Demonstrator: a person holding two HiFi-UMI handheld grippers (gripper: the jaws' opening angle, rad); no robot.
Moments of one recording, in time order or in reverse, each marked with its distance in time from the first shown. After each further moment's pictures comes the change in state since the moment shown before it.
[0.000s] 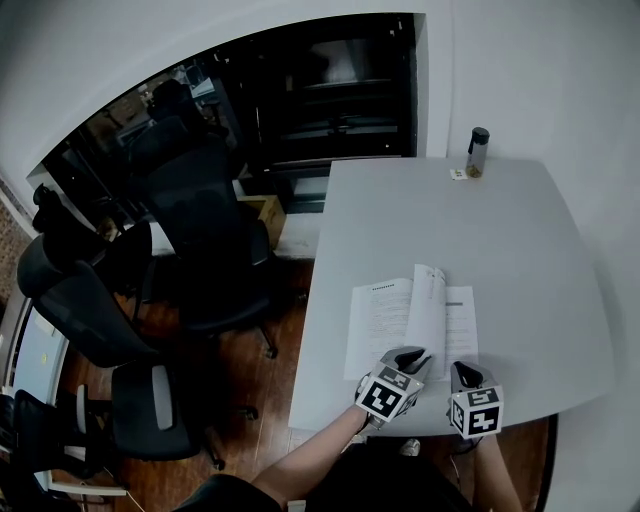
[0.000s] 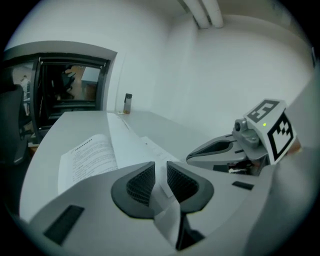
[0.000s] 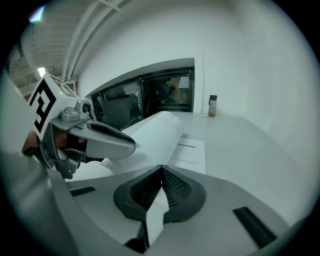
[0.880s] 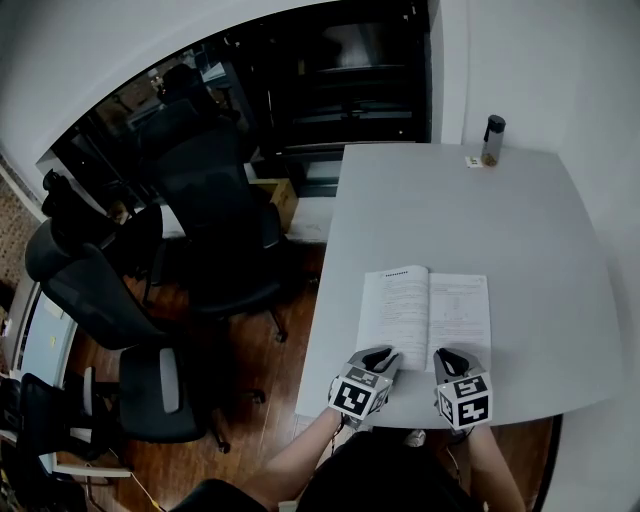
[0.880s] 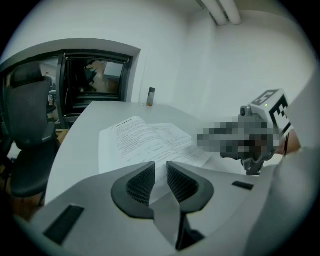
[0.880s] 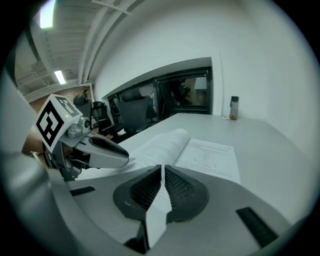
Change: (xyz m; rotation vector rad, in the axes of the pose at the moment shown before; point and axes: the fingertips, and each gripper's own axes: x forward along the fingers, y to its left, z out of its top) left arm -0.054 0.053 -0.058 -0.132 0.054 0.182; right arm 0.021 0.053 0.019 -0.073 -0.034 0.165
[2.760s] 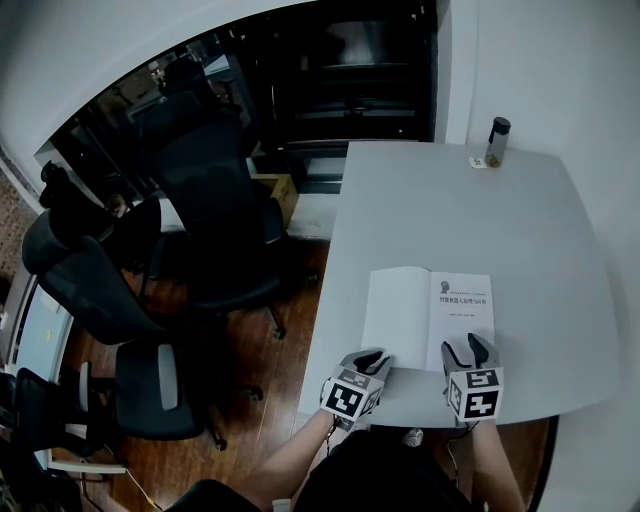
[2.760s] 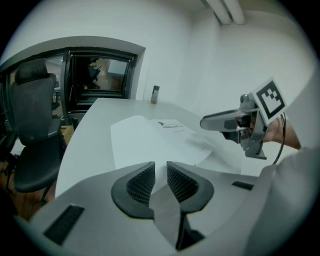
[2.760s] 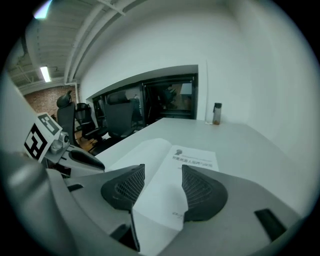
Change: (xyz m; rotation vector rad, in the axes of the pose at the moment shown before) left arm -0.018 0.020 -0.019 -0.026 0.022 0.020; right arm -0.010 -0.030 0.021 0.053 -0.026 -0.175
